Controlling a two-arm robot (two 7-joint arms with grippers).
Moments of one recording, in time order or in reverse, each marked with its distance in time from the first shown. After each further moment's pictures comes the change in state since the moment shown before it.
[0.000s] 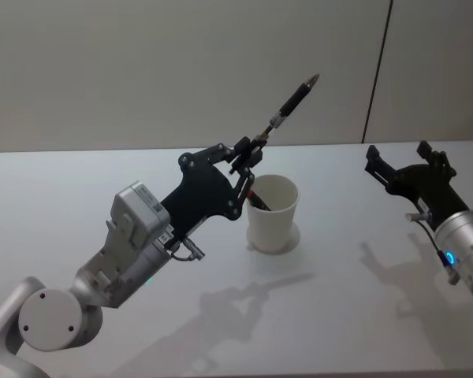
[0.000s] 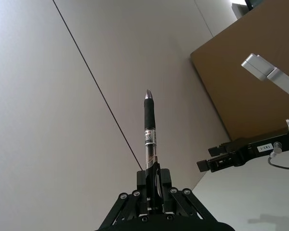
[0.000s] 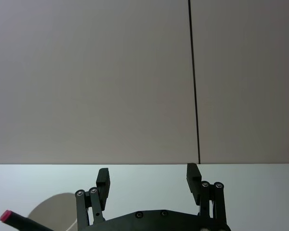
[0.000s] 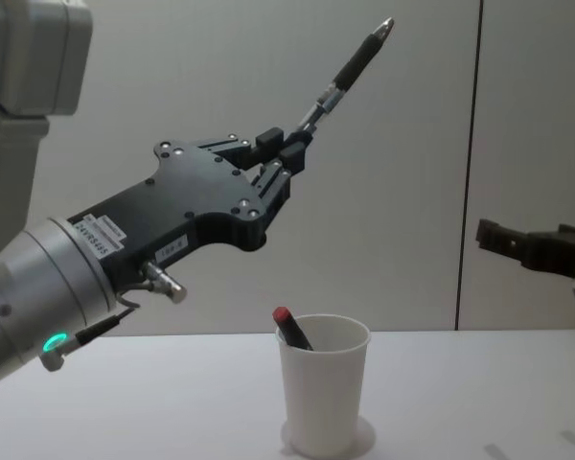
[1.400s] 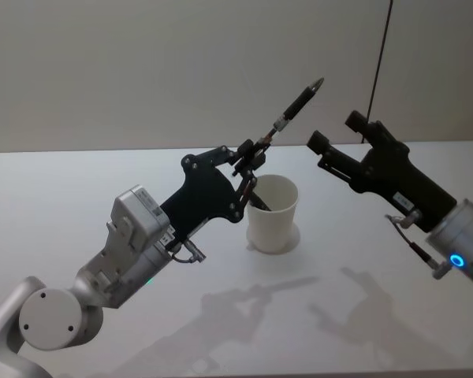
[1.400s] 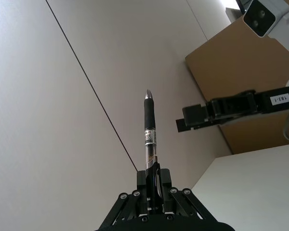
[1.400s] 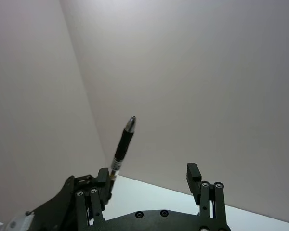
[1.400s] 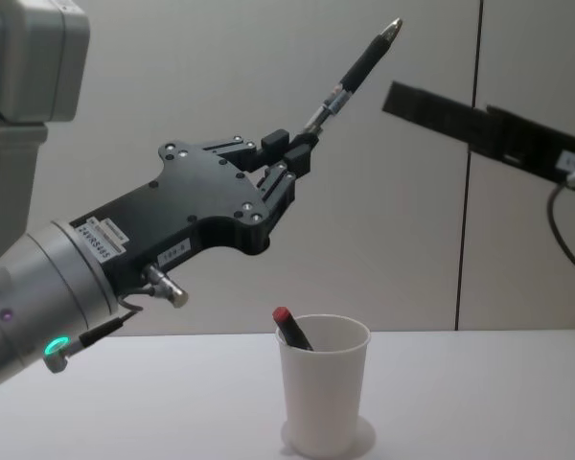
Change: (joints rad) left arm -0.008 -0.003 0.001 0.017 -0.009 -0.022 -0.030; right arm -0.033 0.052 -0.009 -0.151 0.261 0.009 0.508
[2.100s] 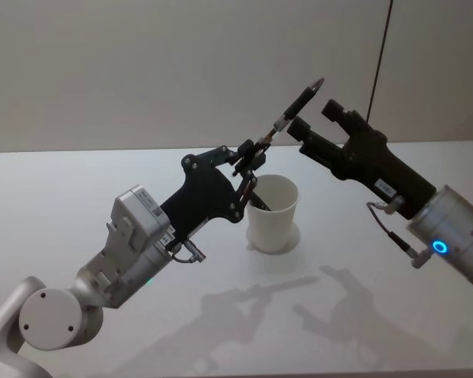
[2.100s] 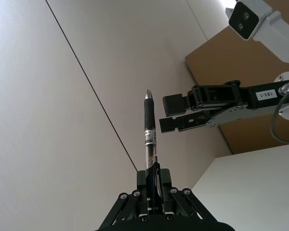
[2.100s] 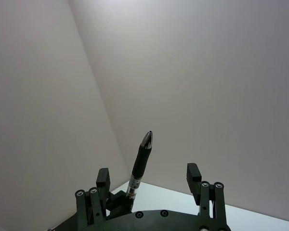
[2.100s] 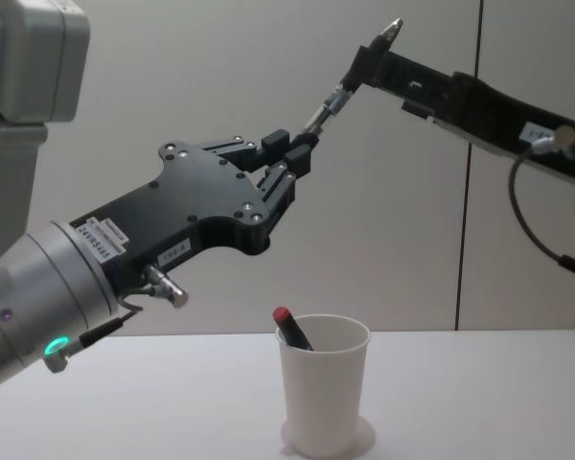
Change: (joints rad) left arm 0.000 0.000 0.000 0.000 0.000 -0.001 -0.001; right arm 0.052 -0.028 -0.031 0.029 0.071 0.052 0.023
